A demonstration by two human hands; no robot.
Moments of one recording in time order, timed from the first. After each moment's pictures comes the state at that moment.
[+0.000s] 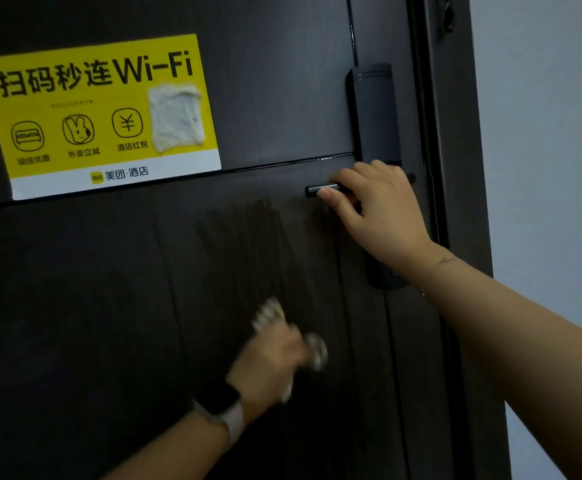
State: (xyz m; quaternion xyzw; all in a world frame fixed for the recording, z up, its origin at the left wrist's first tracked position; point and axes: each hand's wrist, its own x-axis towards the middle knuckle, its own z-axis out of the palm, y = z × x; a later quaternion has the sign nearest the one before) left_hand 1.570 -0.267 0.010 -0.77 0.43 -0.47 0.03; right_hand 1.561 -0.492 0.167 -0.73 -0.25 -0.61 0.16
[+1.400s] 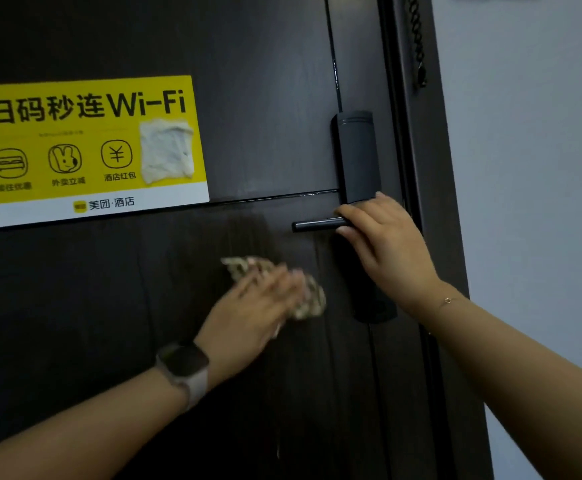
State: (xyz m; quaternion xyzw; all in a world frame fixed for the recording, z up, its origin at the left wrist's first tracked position) left_hand 1.583 -0.272 0.107 -0.75 0.32 -0.52 0.27; right_hand 1.579 -0.529 0.156 -0.70 -0.28 -0.65 0.11
